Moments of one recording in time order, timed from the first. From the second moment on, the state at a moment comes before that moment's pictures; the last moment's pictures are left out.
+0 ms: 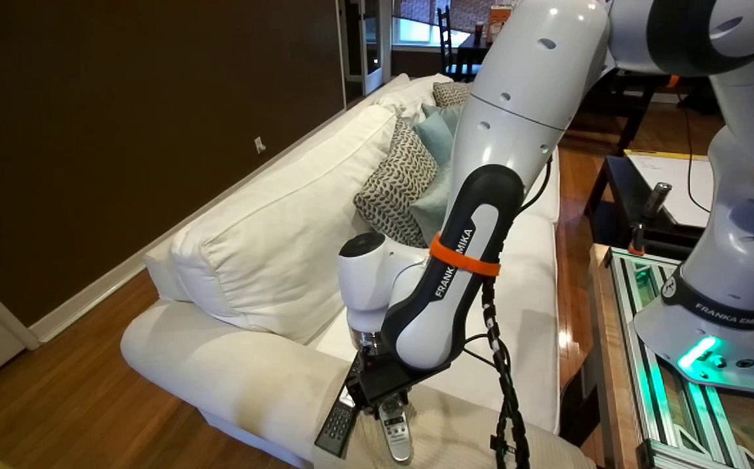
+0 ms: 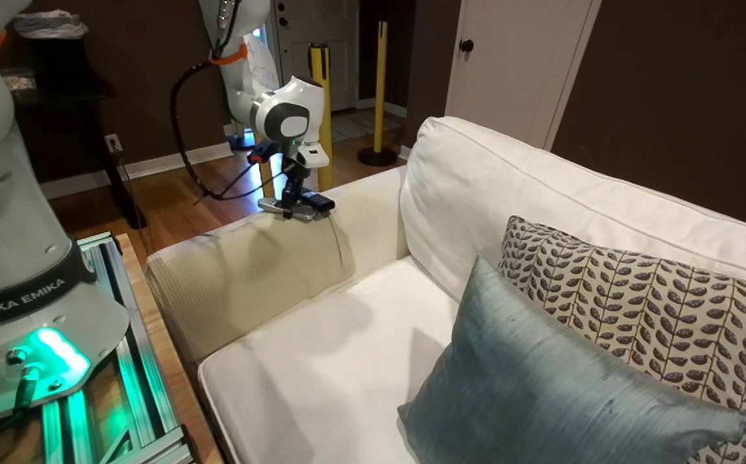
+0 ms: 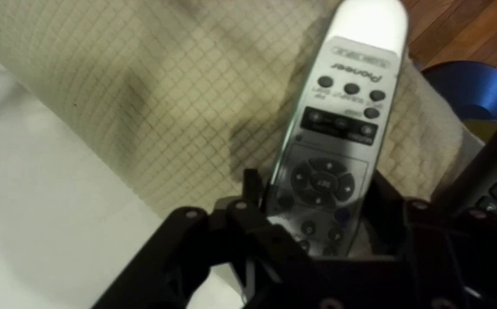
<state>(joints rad) 0.34 0.72 0.13 -2.08 0.21 2.70 0.97</state>
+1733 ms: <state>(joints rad) 0.07 0.36 0.07 -2.48 0.33 2.70 0.70</state>
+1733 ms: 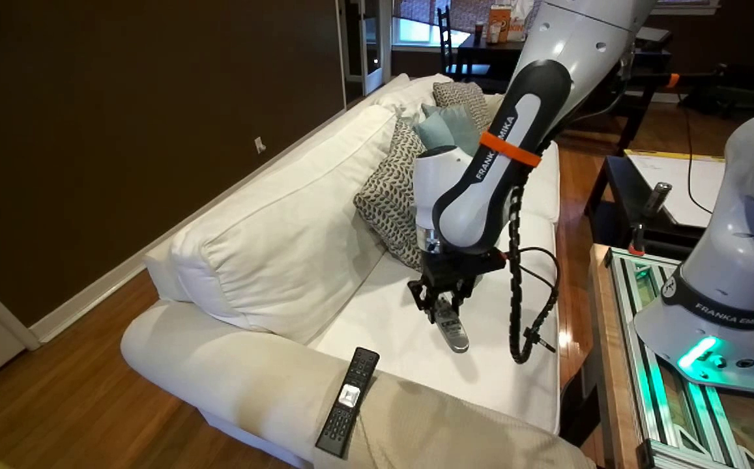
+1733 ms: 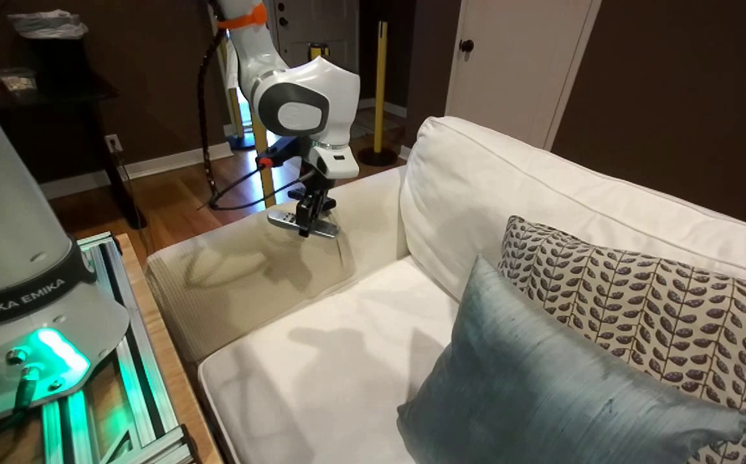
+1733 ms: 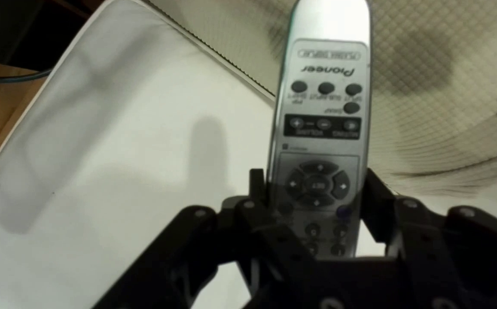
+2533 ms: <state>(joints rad) 0.00 0.46 0.00 -2.40 0.36 2.70 0.67</state>
